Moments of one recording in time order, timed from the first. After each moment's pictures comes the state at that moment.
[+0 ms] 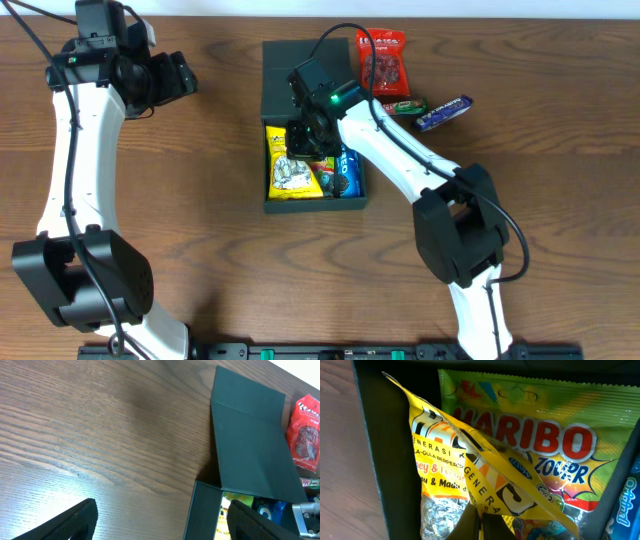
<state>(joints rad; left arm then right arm) 0.13 1.81 1.72 -0.97 0.24 -0.25 0.61 2.21 1.83 -0.90 -0.27 0.57</state>
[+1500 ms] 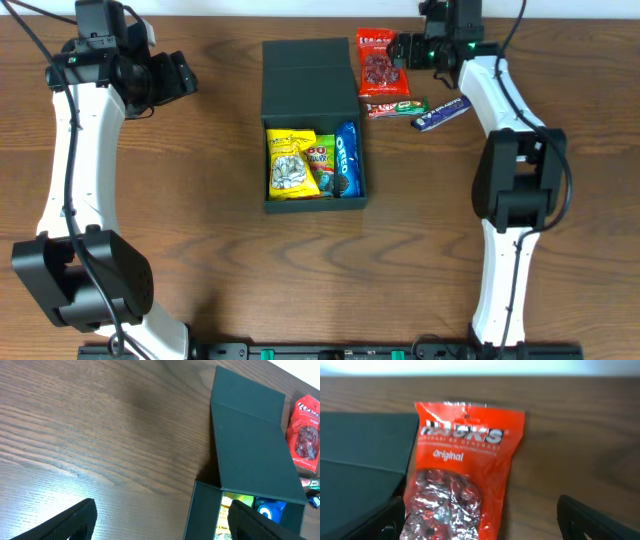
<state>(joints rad) 0.13 1.81 1.72 -0.97 0.24 -0.25 0.06 2.45 2.04 -0.43 -0.32 0.09</state>
